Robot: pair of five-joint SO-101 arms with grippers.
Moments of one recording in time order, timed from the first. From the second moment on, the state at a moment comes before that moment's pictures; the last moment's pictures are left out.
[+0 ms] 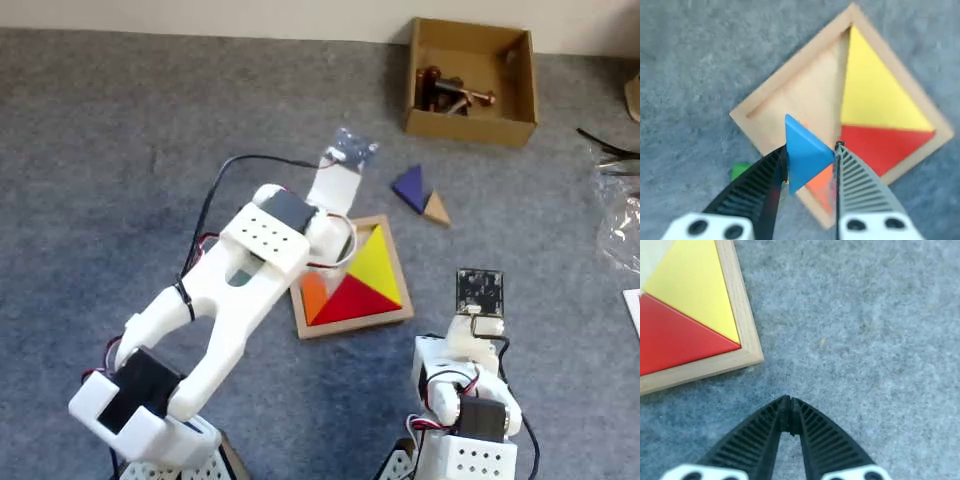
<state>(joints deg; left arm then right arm) 27.1 -1.2 16.5 62.9 9.8 3.2 -104.4 95.7 72.4 5.7</state>
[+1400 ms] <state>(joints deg) 29.2 -1.1 31.3 40.4 29.6 3.2 -104.4 95.7 72.4 5.7</state>
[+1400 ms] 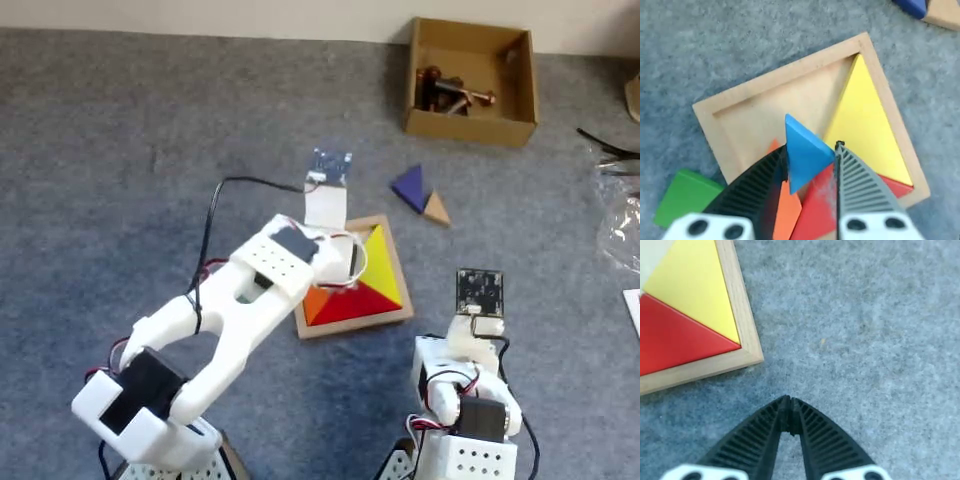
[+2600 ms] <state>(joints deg) 29.1 3.1 36.2 33.5 39.4 3.2 -104.4 95.7 72.4 5.7</state>
